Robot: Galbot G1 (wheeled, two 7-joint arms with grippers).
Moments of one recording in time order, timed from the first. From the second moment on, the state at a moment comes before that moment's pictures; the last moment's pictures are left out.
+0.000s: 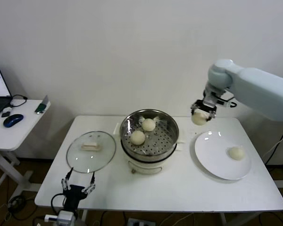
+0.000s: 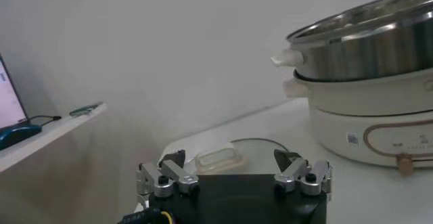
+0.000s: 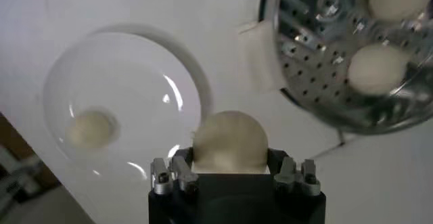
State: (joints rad) left arm 1.67 -1.43 -0.61 -1.97 0.18 0.00 -0.01; right arm 0.65 0.97 -1.25 1.21 -0.19 0.59 -1.25
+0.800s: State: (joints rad) left arm 1.67 -1.41 -0.61 -1.97 0.16 0.00 -0.01; right arm 0.54 1.28 -1.34 1.24 -0.21 0.65 -1.23
